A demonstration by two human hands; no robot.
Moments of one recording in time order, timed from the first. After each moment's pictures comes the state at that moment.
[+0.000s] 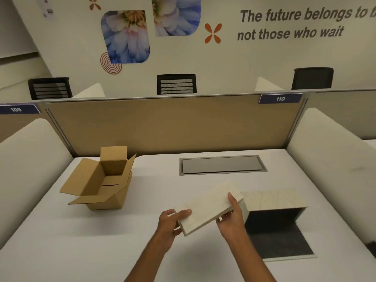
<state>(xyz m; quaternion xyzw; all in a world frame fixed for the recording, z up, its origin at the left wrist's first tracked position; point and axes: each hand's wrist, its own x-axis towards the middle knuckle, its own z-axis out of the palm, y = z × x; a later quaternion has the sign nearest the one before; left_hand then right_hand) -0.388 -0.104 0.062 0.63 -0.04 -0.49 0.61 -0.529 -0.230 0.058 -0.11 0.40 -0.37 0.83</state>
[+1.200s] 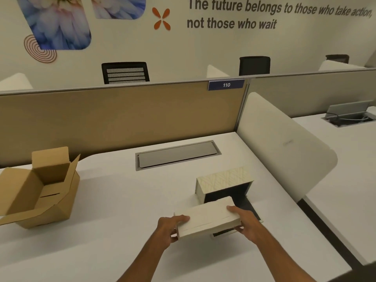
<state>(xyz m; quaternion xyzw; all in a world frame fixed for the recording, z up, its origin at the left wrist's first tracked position) -0.480 -0.171 0.021 0.67 -0.03 -0.59 0.45 -0.713 -0.290 0.013 -0.32 0.60 -0.25 0.69</state>
